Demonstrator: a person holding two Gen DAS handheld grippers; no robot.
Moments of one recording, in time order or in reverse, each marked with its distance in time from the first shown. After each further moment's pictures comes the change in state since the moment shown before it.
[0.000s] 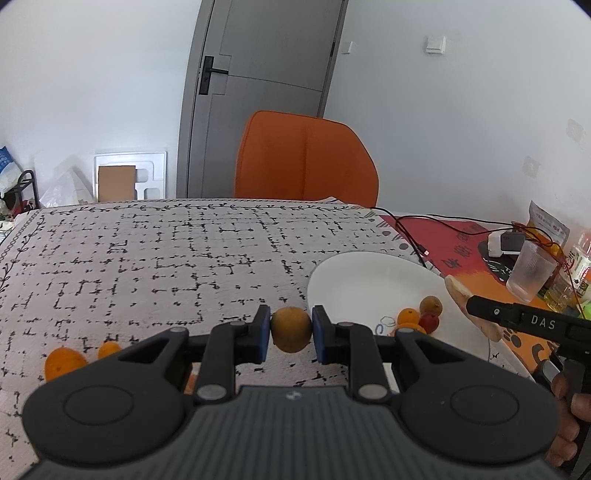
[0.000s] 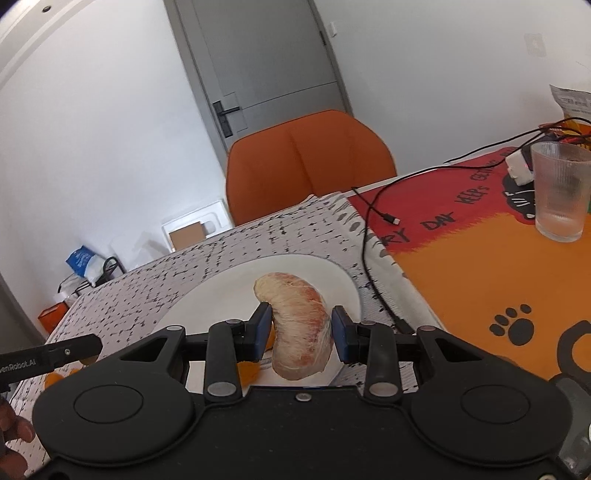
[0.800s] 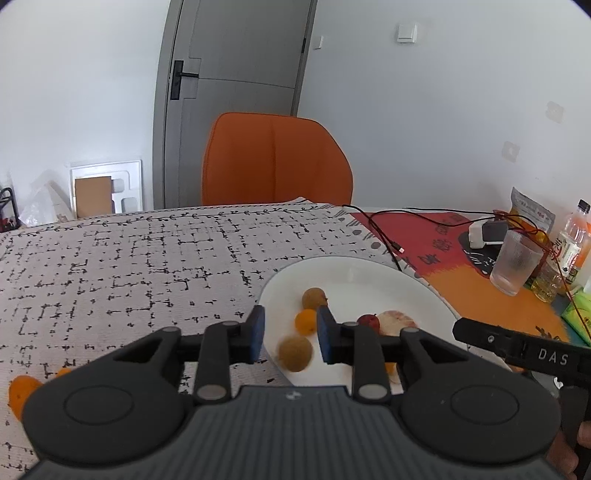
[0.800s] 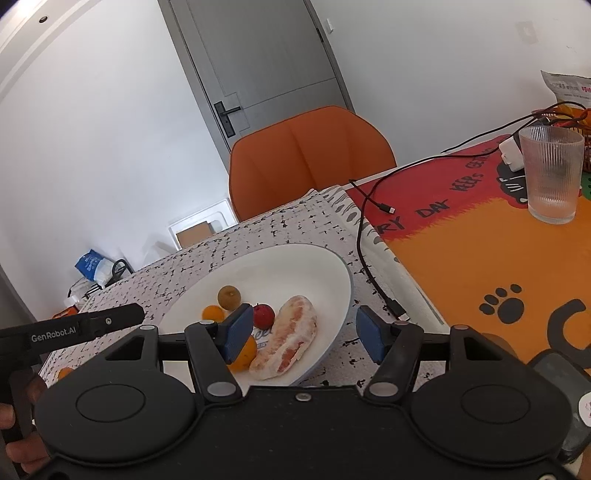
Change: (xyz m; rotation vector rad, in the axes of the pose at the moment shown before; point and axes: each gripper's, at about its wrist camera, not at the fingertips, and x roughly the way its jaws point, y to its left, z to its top) left arm 0.018 -0.032 0.008 0.063 0.004 -0.043; right arm -0.014 -0.011 -0.006 0.033 0.018 0.039
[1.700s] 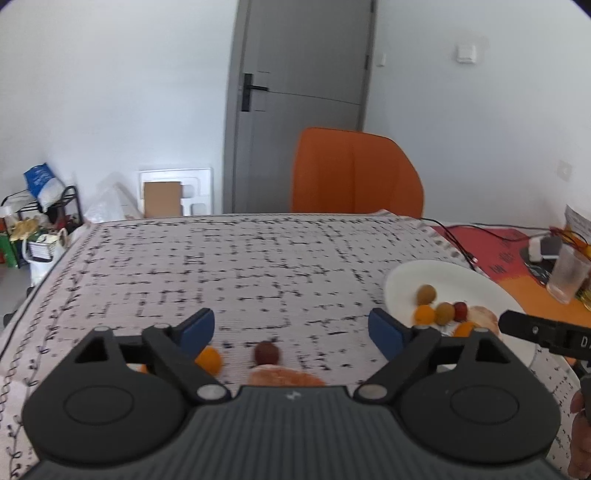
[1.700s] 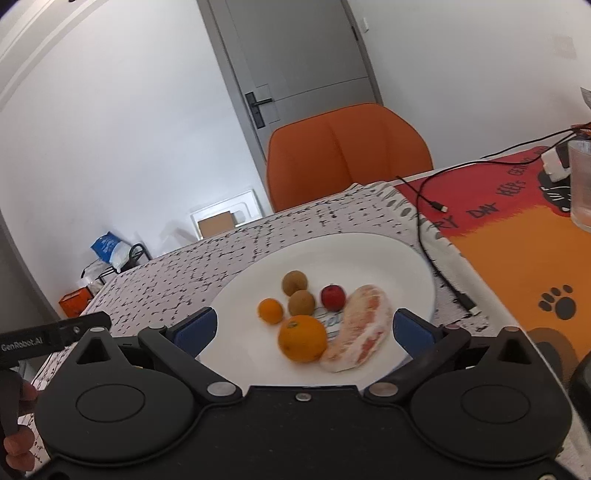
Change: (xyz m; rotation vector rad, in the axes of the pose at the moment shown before) left arm -0.056 0.073 -0.017 -0.057 -0.050 0.199; right arm 0.011 0.053 -0.014 -0.078 0.006 0.054
